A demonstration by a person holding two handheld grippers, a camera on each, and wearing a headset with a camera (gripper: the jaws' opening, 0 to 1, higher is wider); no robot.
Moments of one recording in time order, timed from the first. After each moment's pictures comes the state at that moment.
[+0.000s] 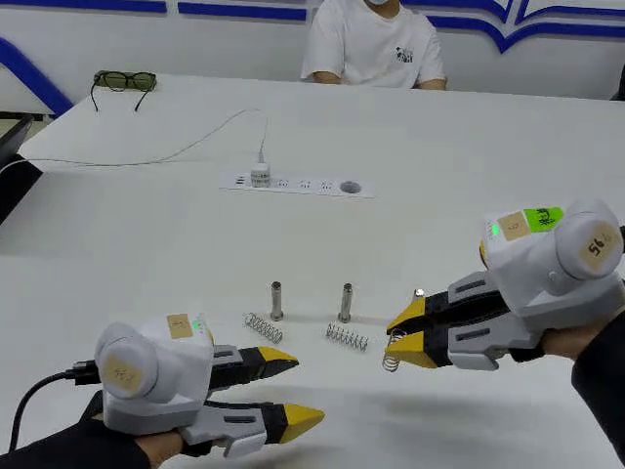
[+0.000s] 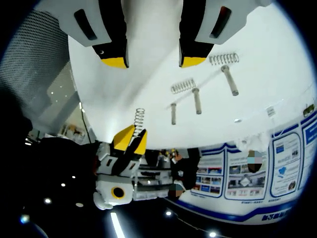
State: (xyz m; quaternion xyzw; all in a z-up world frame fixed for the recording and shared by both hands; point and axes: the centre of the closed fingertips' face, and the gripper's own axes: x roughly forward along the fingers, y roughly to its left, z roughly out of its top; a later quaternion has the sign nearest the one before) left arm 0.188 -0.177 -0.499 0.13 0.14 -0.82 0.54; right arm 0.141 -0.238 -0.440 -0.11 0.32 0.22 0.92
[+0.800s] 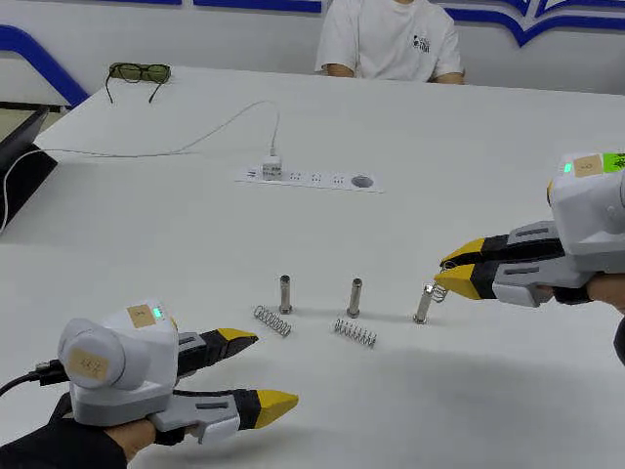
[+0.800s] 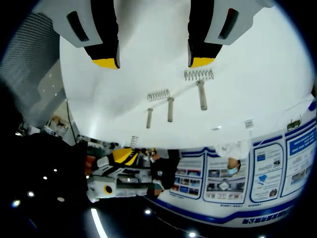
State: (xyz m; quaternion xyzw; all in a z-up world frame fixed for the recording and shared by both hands) left arm 0.224 -0.165 -0.505 0.12 0.16 -0.77 0.60; right arm 0.156 -0.315 -0.412 -0.10 0.29 0.09 0.95
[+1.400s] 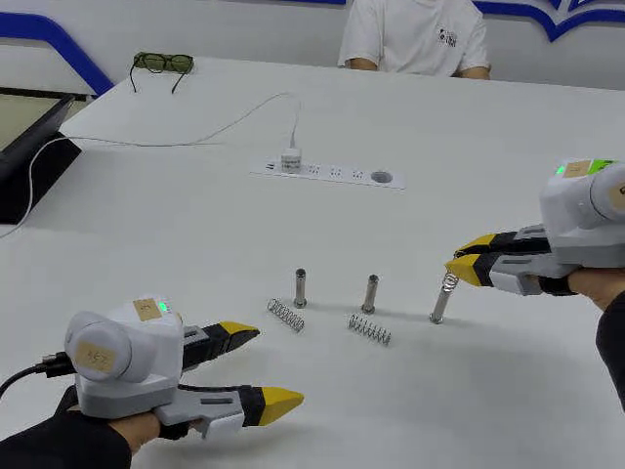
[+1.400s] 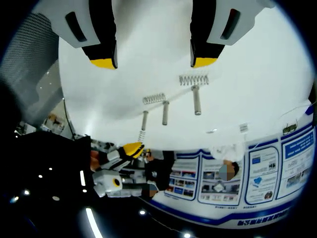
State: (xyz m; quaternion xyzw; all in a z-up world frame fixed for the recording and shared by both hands) left arm 0.231 -0.157 -0.510 0.11 0.17 -0.76 0.62; right arm 0.175 -0.346 -0.444 -0.07 0.31 0.04 0.95
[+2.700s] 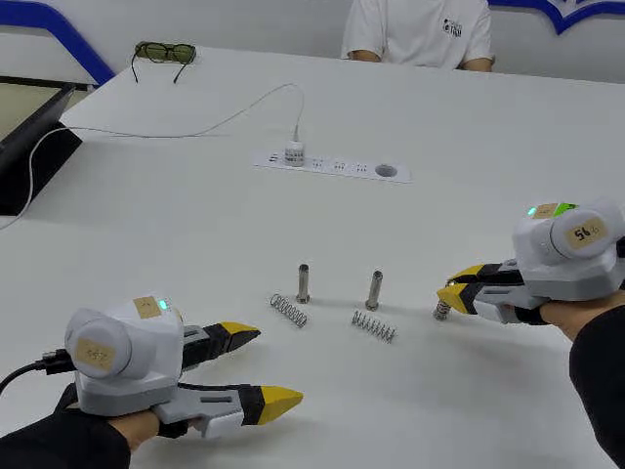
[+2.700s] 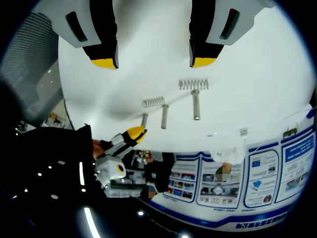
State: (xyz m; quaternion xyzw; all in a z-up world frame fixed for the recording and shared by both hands) left arm 0.232 -0.156 -0.515 0.11 0.18 -0.76 0.62; right arm 0.175 -0.347 -0.499 -0.06 0.34 0.03 0.94
